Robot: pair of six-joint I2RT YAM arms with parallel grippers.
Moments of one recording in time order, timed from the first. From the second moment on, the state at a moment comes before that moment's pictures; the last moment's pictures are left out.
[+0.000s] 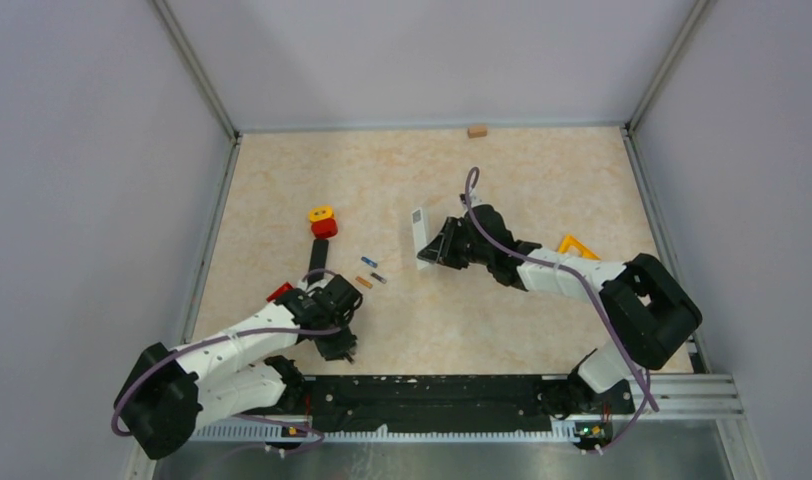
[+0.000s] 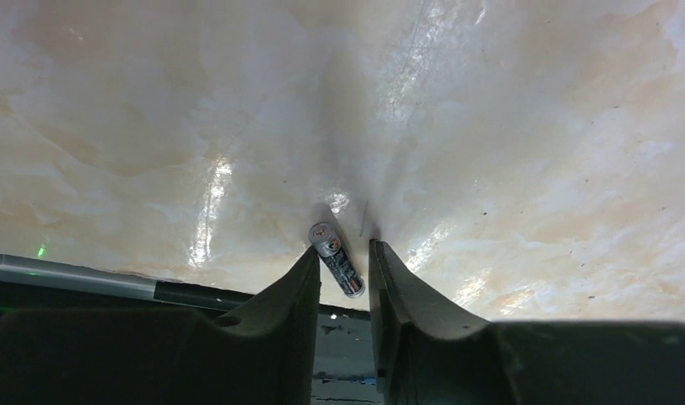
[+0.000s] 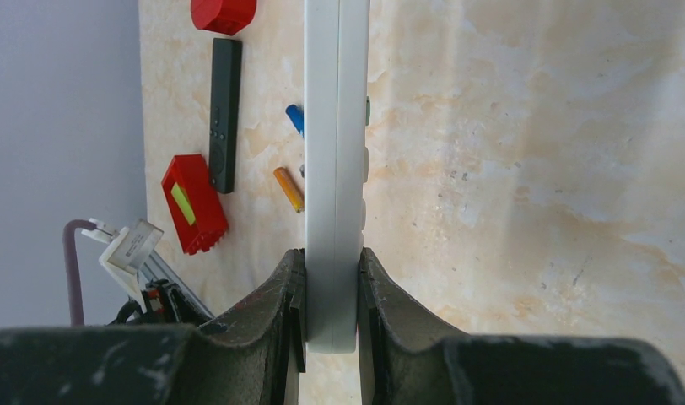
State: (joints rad) left arm -0.73 1.02 0.47 -0.83 -0.08 -1.19; right arm 0.70 1.54 0.81 0.19 -0.17 0.89
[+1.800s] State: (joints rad) left arm -0.38 1.22 1.01 -0.45 0.07 -0.66; right arm 0.66 1.29 0.83 0.06 -0.24 0.76
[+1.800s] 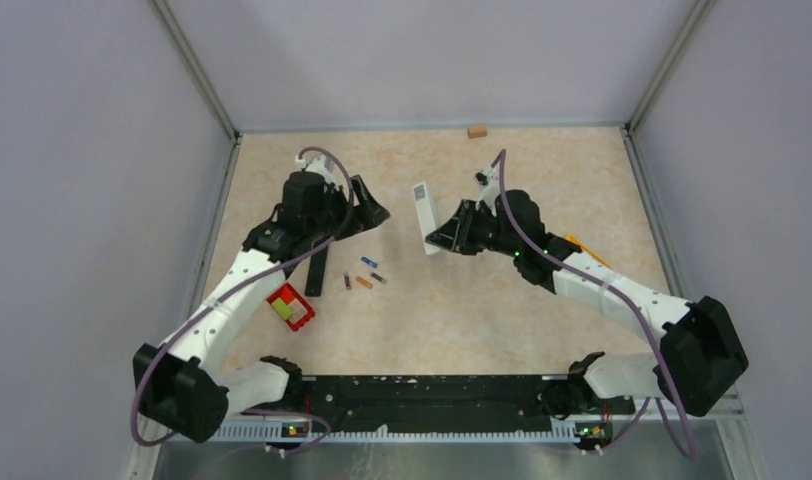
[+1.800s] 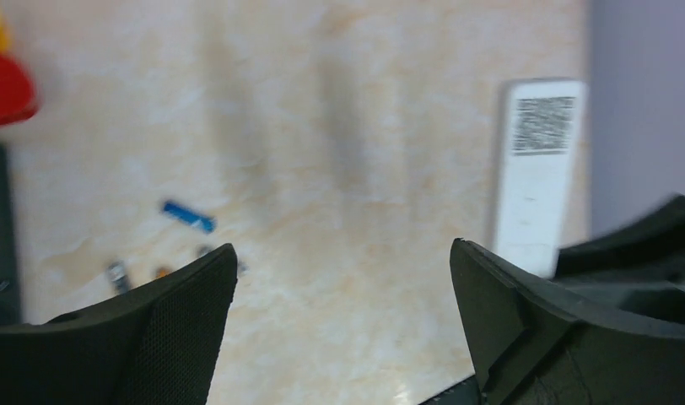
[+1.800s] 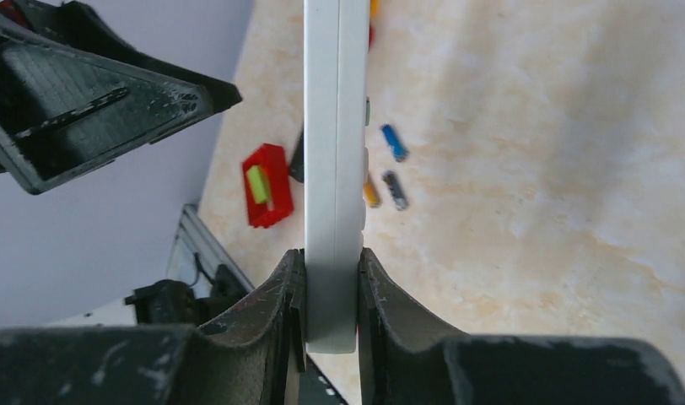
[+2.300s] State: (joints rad) left arm -0.38 1.10 1.02 -0.06 0.71 -0.79; right arm 0.66 1.15 0.88 0.26 -0.59 0.93
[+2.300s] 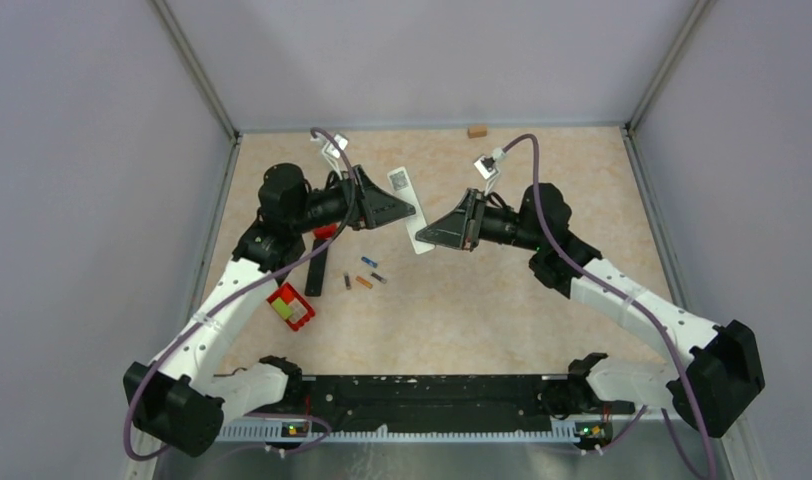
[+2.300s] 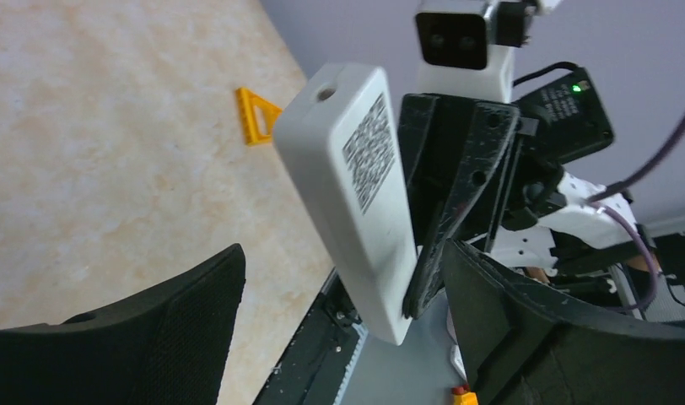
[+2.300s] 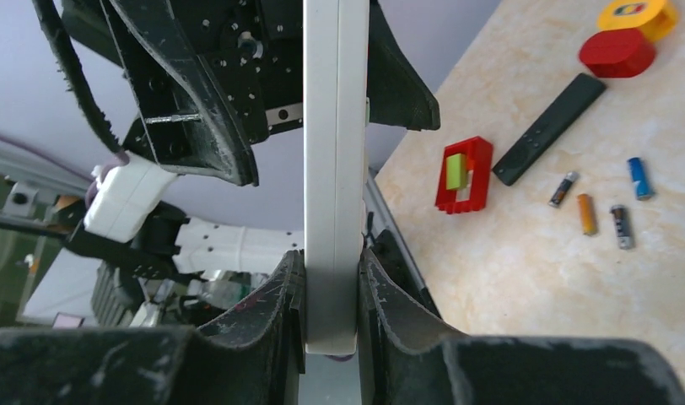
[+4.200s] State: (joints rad) left arm -0.38 1.21 0.94 0.42 0.59 -1.26; right arm 0.70 1.31 0.75 0.79 -0.24 1.32
